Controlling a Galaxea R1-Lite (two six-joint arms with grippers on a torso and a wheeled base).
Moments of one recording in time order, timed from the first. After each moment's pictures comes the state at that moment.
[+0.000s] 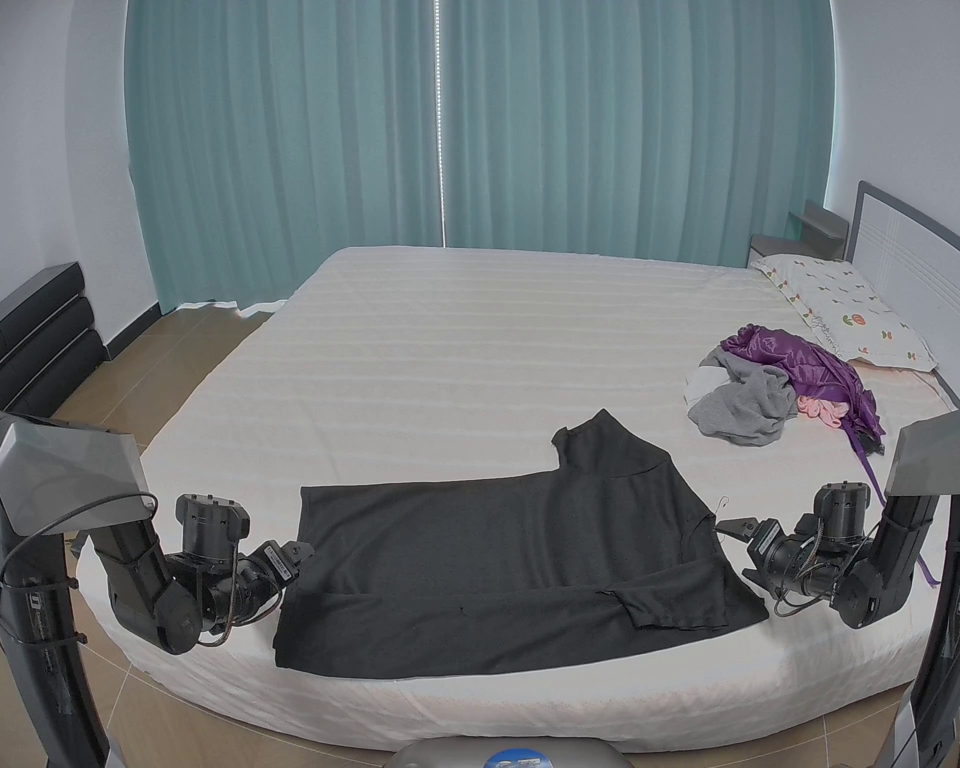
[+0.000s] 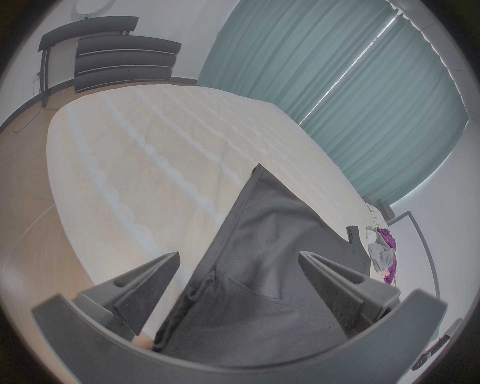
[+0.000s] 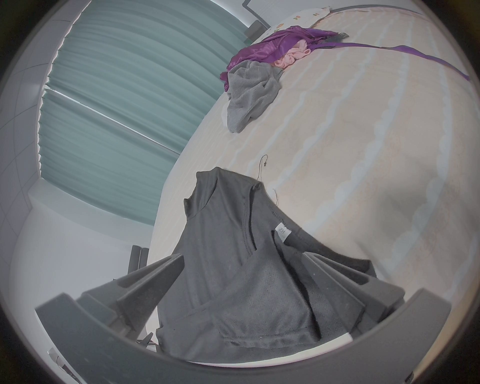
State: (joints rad) left arm -0.15 2.21 -0.47 -1.04 0.05 -0.79; right arm -0.01 2.27 -0.41 -1.25 0.27 0.87
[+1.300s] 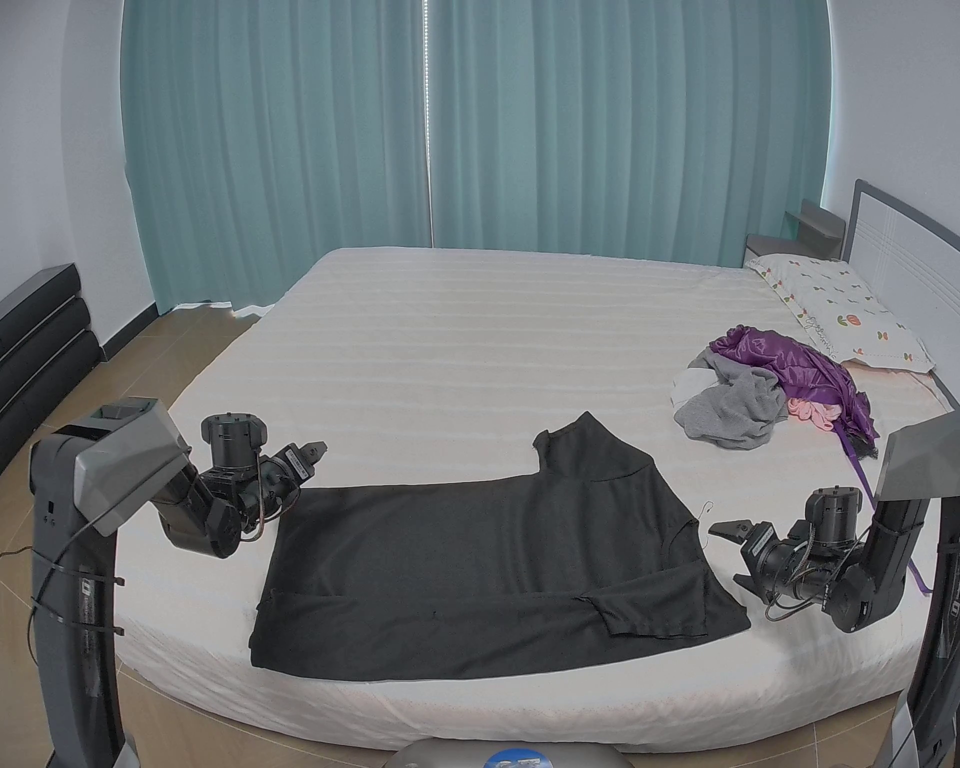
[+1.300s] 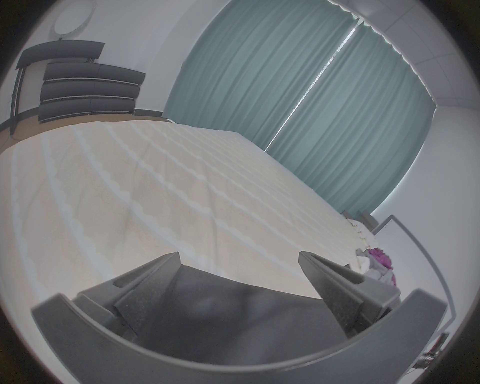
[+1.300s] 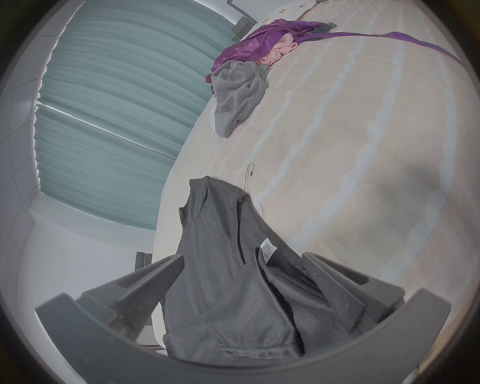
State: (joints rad) left arm -0.05 2.47 -1.15 -0.91 -0.02 -0.63; right arm 0.02 2.30 -0.41 -1.28 0.26 0.95
